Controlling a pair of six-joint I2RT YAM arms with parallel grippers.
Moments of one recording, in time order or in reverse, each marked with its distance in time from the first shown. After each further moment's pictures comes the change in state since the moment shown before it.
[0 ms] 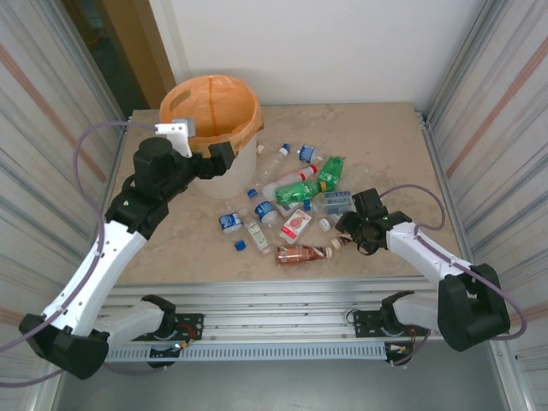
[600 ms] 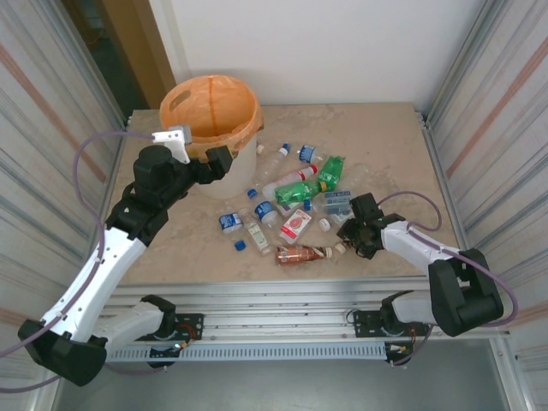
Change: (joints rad) left arm 0.000 -0.032 -0.061 0.035 -0.006 -0.071; right arm -0.020 0.084 -0.052 0.053 0.004 0.033
